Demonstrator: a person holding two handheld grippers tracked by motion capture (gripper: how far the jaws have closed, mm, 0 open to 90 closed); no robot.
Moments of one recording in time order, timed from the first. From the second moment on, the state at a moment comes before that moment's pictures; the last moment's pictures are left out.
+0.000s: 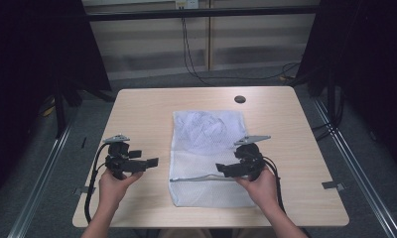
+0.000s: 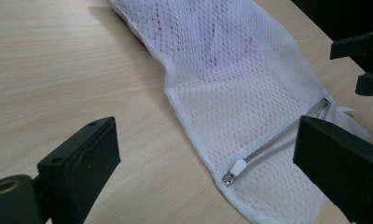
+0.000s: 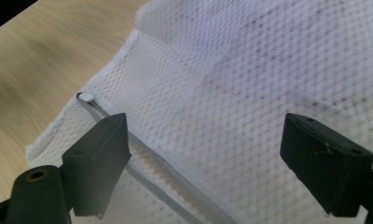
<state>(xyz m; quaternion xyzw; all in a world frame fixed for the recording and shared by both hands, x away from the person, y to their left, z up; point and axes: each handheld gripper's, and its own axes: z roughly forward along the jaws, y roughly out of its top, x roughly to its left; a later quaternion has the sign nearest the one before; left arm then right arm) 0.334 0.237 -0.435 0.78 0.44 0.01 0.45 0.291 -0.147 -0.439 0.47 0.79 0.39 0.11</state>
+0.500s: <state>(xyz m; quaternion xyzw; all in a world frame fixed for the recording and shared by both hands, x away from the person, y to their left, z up) 0.334 0.238 -0.437 0.78 0.44 0.00 0.45 0.299 -0.109 -0.441 0.46 0.80 0.38 0.07</state>
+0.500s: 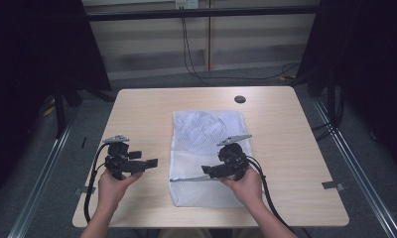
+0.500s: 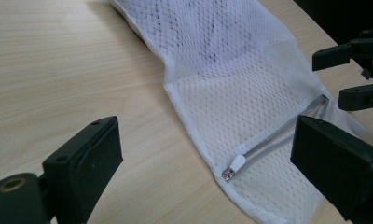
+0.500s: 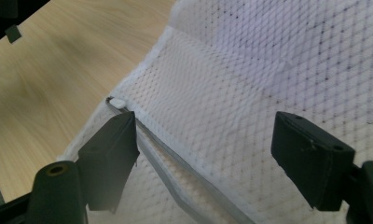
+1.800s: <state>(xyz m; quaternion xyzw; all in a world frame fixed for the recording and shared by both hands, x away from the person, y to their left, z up) 0.323 0.239 -0.443 0.79 0.44 -0.01 0.44 0.309 -0.051 -0.456 0.43 0.81 0.39 -0.01</state>
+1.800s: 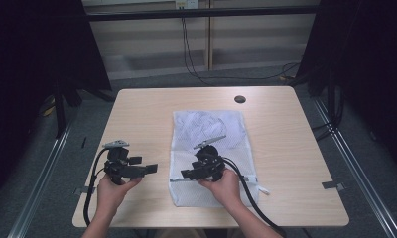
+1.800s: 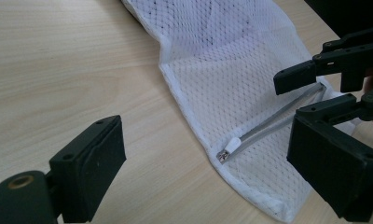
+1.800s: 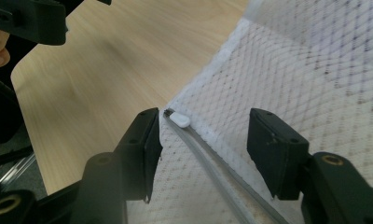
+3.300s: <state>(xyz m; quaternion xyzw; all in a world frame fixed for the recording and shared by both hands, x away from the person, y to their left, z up) 0.325 0.238 -0.447 0.78 0.45 -0.02 0.43 0.328 -0.018 -0.490 0.48 0.79 0.36 -0.12</state>
